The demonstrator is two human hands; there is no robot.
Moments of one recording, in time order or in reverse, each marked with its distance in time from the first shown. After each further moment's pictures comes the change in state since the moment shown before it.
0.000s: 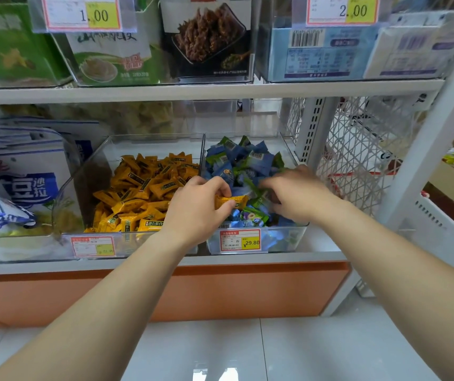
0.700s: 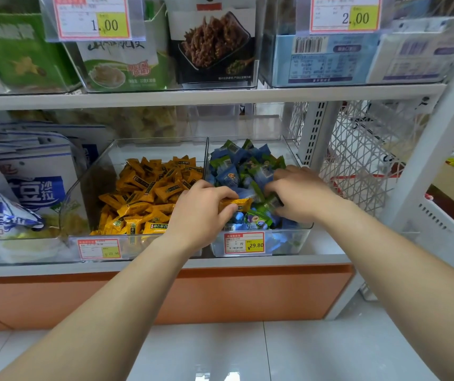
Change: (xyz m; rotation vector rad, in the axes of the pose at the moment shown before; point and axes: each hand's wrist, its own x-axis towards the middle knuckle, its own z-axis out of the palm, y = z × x) left_hand -0.003 0.000 -0.002 0.043 0.045 0.079; right_hand 0.006 0.003 0.003 -0.066 -0.026 -0.003
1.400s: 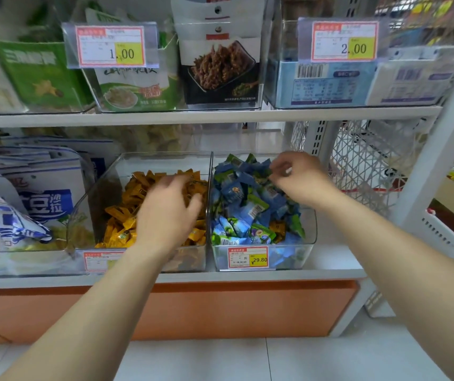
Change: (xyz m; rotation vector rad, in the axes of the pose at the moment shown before) left_hand 0.004 -0.029 -0.042 0.038 0.166 -0.282; right_hand 0.020 0.008 -0.034 0.864 0.292 0.360
